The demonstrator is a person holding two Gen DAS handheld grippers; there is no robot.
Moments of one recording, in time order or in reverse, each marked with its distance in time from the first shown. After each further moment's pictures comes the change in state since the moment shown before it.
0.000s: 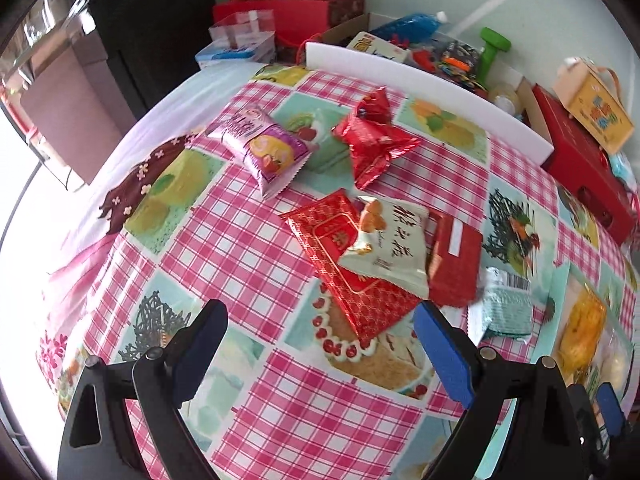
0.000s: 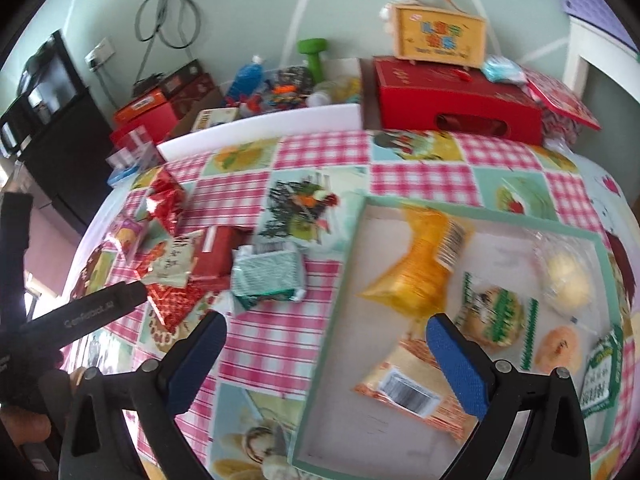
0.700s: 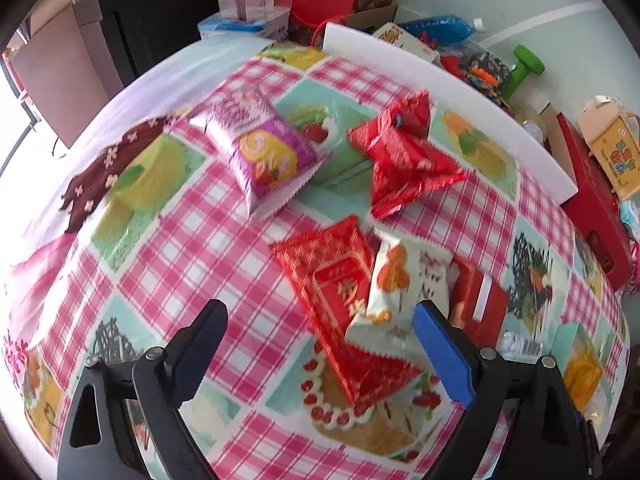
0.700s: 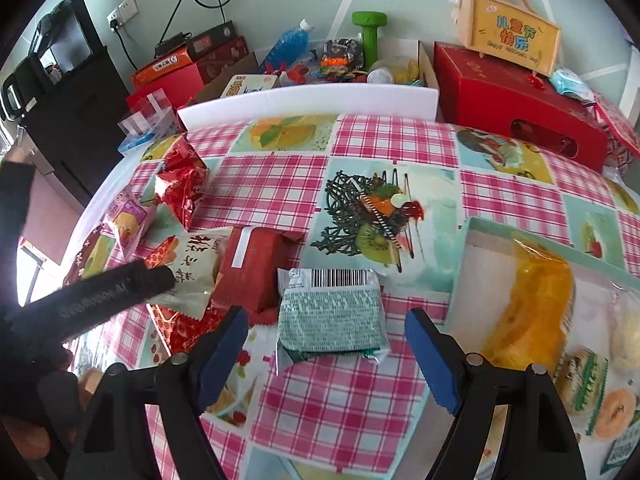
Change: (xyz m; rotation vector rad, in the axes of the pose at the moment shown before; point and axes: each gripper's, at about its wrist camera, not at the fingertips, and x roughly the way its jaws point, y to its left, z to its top) left arm 0.046 0.008 0.035 -0.100 0.029 -0.061; right arm 0.075 0.043 0.024 -0.089 0.078 0.039
